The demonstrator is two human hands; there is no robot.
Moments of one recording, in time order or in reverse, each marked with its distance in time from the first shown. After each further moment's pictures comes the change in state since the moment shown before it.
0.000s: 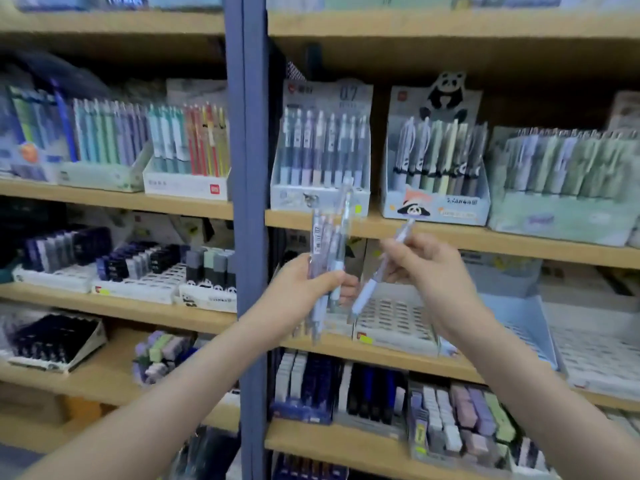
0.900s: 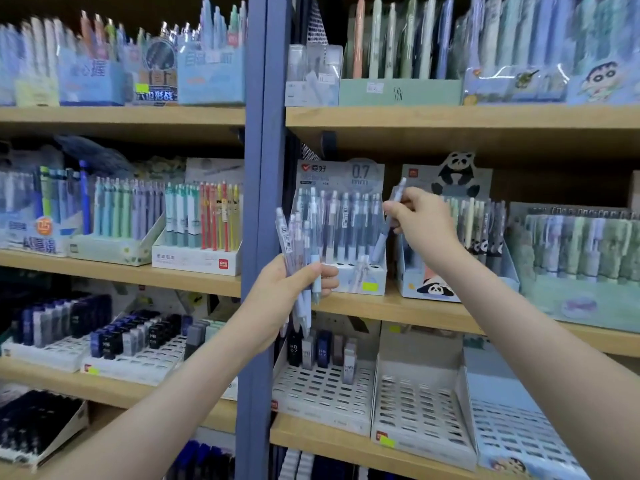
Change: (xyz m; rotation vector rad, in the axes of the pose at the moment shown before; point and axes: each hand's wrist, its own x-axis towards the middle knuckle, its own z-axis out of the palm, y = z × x) left_hand 0.076 0.048 -0.061 -0.230 0.198 0.167; right_hand 0.169 -0.069 0.016 -0.497 0.174 -0.245
